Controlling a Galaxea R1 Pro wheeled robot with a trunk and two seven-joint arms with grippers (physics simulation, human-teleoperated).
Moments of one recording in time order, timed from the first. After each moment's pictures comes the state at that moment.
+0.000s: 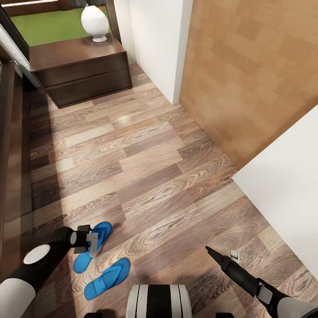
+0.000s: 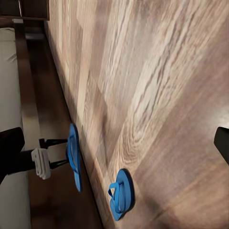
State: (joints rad) left arm -0.60 0.33 -0.29 -0.98 -1.07 0.14 -0.81; right arm -0.68 -0.22 0.44 0.05 -1.13 0.07 1.38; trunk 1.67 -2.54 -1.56
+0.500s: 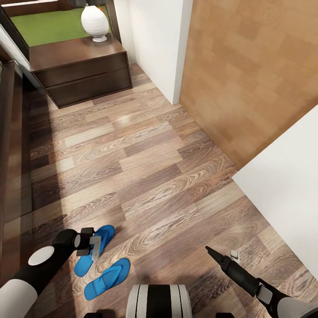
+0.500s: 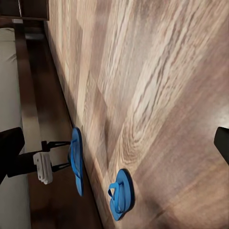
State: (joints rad) left arm -0.59 0.32 -0.36 -0.98 -1.08 0.15 -0.81; right arm -0.68 -0.22 0.44 0.05 -1.13 0.07 1.38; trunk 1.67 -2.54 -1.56
